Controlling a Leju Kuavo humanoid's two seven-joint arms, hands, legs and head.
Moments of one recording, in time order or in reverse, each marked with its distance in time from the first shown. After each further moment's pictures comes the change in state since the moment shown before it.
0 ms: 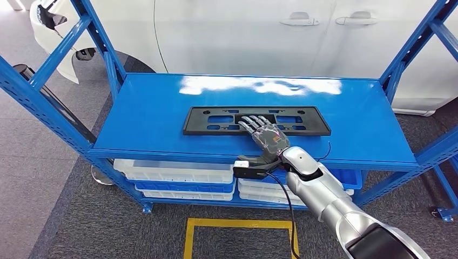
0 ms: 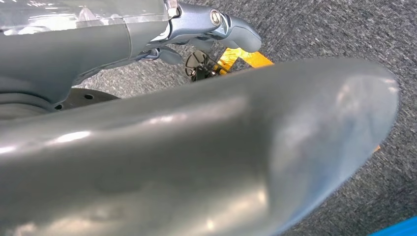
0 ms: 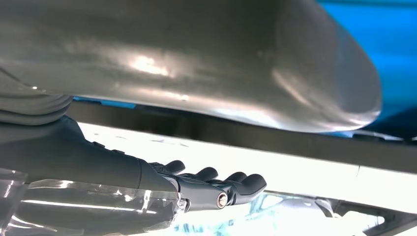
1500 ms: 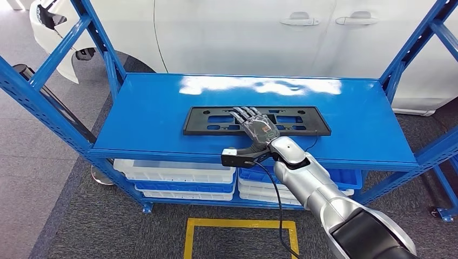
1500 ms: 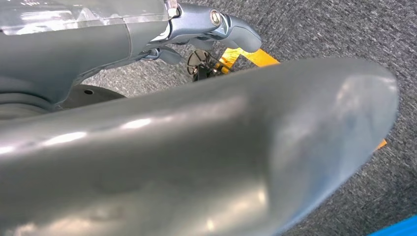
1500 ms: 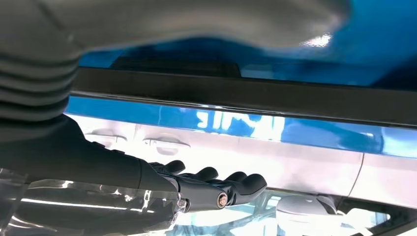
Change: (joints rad) left arm -0.009 -0.004 -0.012 0.000 -0.010 0.004 0.018; right arm -0.108 0.110 -0.006 0.171 0.006 -0.017 0.024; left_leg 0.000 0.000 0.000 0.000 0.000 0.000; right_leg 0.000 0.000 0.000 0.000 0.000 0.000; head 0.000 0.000
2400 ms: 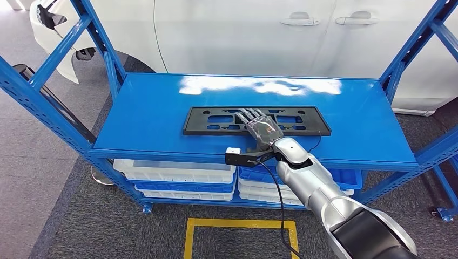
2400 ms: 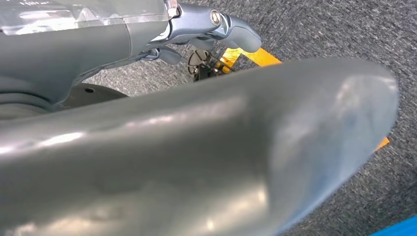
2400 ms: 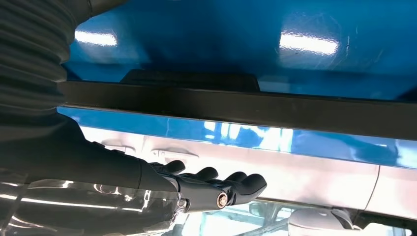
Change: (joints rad) left arm 0.000 -0.005 -0.006 0.000 -0.001 0.000 0.000; right arm -0.003 0.000 -0.031 0.039 -0.003 0.006 0.000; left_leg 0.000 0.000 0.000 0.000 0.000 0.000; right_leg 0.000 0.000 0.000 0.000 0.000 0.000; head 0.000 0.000
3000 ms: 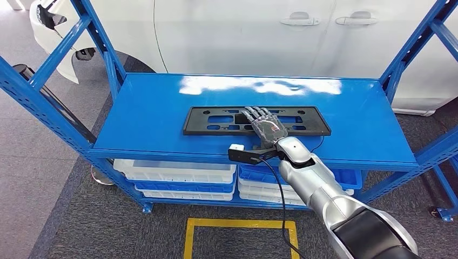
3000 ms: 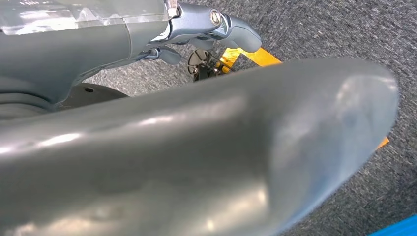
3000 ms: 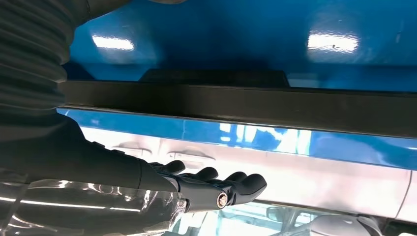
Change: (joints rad) left arm 0.000 -0.001 -0.001 0.000 0.000 0.000 -0.002; right arm -0.003 -0.004 -0.044 0.021 0.035 -0.007 0.042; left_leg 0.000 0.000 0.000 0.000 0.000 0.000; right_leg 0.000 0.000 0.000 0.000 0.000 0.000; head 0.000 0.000
